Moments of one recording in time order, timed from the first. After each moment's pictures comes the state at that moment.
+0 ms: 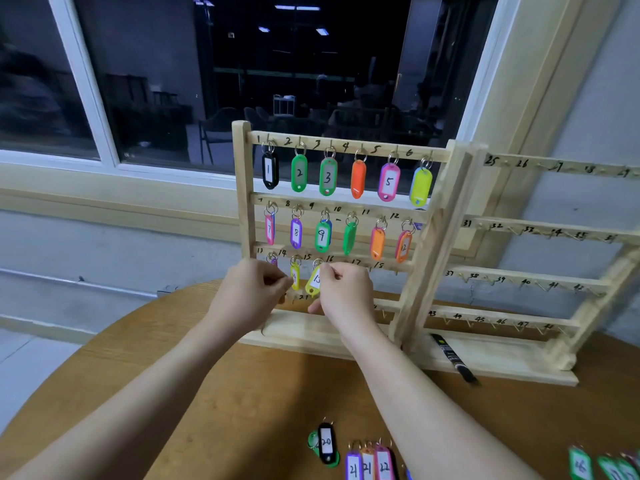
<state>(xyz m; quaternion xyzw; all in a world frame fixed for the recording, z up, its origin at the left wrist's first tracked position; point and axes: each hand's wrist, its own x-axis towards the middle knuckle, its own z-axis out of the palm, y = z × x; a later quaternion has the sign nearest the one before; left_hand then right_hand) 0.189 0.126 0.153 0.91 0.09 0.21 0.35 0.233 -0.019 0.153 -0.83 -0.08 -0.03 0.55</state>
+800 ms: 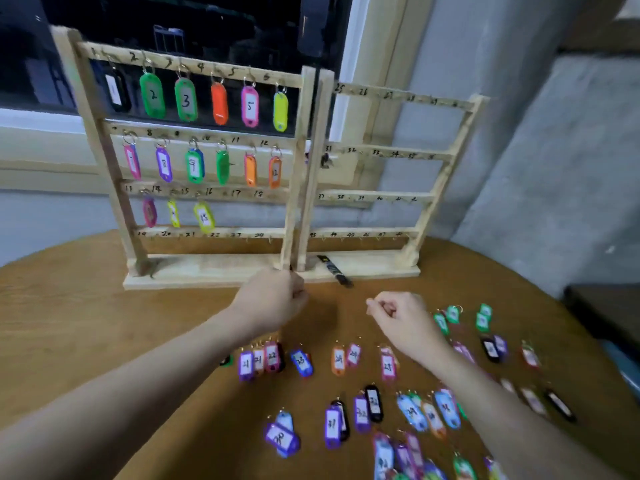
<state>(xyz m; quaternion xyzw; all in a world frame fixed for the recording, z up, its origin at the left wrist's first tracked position) 0.165 -0.052 0.096 0.97 -0.12 0.04 0.19 0.154 -0.304 0.071 -0.94 -0.09 -0.07 0.31</state>
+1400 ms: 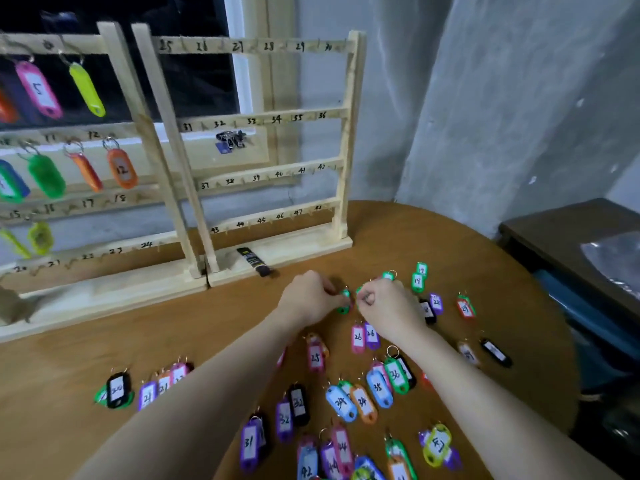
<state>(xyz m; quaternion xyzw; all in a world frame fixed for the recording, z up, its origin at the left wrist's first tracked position) 0.222 -0.249 0.038 0.93 -0.14 -0.11 0.31 0.160 -0.404 0.047 -0.98 0.10 -0.02 0.19</state>
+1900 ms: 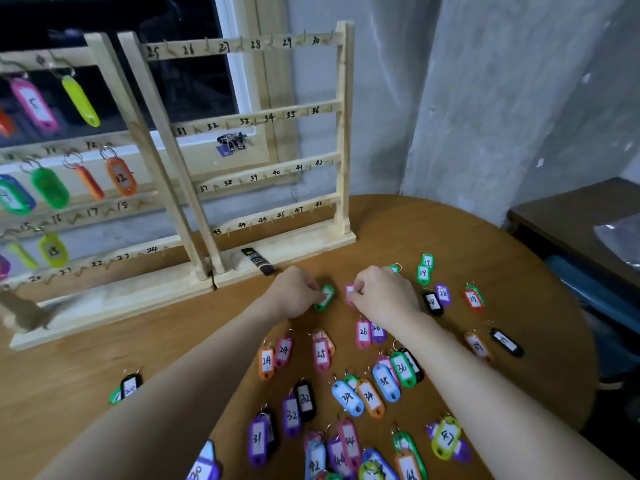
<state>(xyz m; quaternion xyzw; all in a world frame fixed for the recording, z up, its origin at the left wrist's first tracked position) 0.230 -0.221 0.048 0.93 -0.12 -0.16 0.30 0.174 -0.393 0.048 -0.99 0.08 -0.01 0.15</state>
